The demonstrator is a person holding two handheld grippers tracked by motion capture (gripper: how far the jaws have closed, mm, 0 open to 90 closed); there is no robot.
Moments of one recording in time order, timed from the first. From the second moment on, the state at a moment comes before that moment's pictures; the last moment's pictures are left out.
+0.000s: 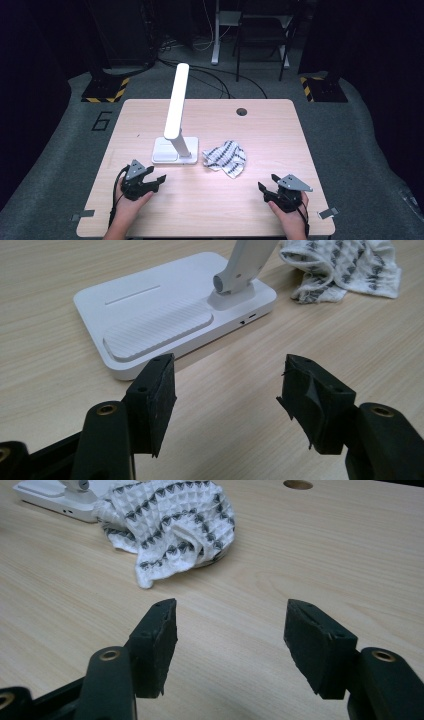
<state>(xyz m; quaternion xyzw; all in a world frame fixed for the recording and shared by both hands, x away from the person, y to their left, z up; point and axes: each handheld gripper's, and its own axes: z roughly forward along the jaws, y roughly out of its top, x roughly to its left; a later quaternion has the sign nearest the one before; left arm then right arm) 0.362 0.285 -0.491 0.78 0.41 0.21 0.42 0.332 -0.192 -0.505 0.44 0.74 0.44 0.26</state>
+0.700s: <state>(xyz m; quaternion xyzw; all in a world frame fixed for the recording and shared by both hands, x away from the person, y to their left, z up) 0.362 0.280 -0.472 0.78 0.40 0.21 0.43 0.329 -0.191 -0.500 0.43 0.73 0.46 0.27</state>
